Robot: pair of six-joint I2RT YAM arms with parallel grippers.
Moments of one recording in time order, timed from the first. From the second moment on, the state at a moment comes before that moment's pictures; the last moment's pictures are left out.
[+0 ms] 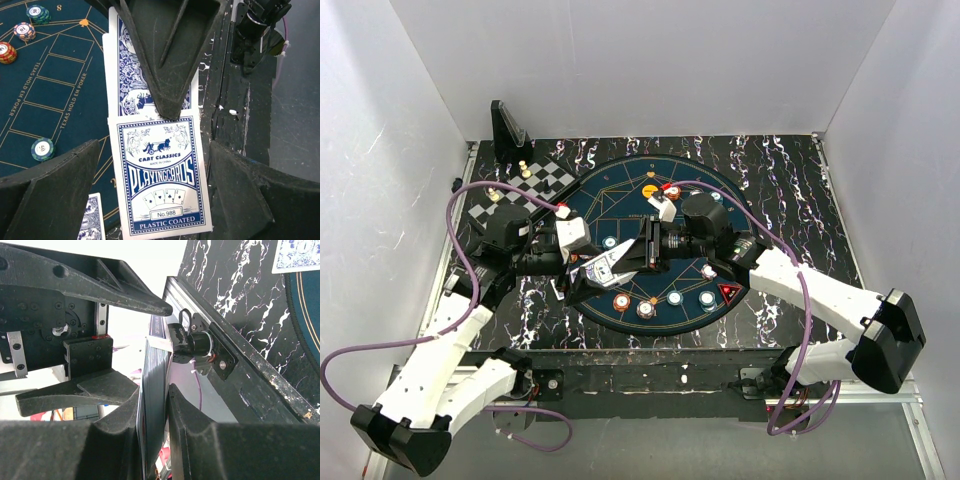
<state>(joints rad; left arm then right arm) -0.40 0.88 0.98 -0.65 0.88 0.40 0.88 1.31 1.03 -0.08 -0.59 1.13</state>
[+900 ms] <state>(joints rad) -0.45 0.88 0.98 -0.71 0.78 0.49 0.89 1.34 1.06 -0.10 -0.56 1.12</state>
